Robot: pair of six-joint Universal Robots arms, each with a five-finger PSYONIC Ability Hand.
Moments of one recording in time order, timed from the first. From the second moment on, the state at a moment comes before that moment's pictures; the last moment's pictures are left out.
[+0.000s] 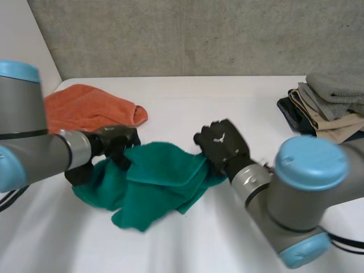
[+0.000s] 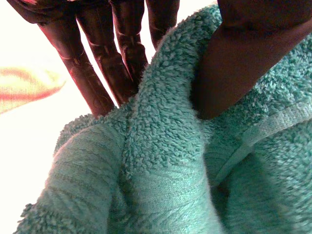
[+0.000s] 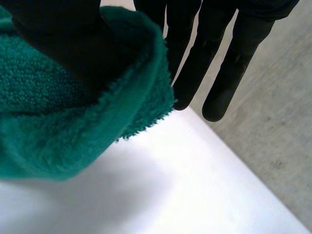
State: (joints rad) left arm 4.43 -2.15 -1.21 2.72 -1.23 3.30; right arm 2.22 -1.10 1.61 -0.38 1.50 2.73; left_hand 1.07 1.08 1.10 1.10 0.88; right_hand 1.09 1.17 1.19 1.20 1.01
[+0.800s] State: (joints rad) left arm 4.40 -1.88 -1.90 3.37 -1.42 3.65; right arm 2.23 -1.04 1.55 -0.30 1.69 2.71; left_hand 0.50 0.49 0.50 0.48 0.31; right_hand 1.09 1.17 1.19 1.20 1.01
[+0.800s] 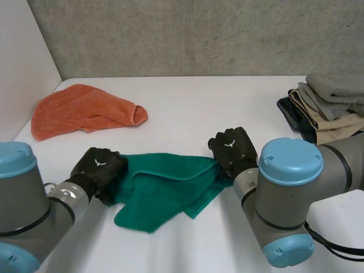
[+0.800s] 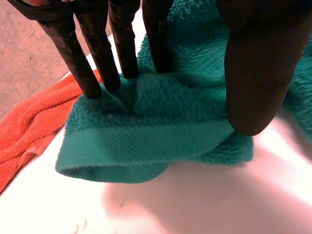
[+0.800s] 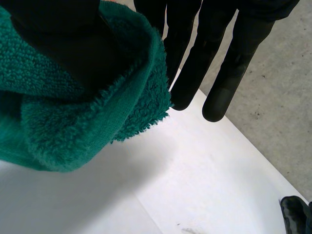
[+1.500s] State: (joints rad) left arm 4.61 -1.67 -1.38 2.55 -1.07 3.26; right arm 2.08 -1.38 1.37 0.13 1.53 2.23; left_hand 1.11 1.19 1.19 1.20 0.99; right_hand 1.09 1.17 1.19 1.20 1.02
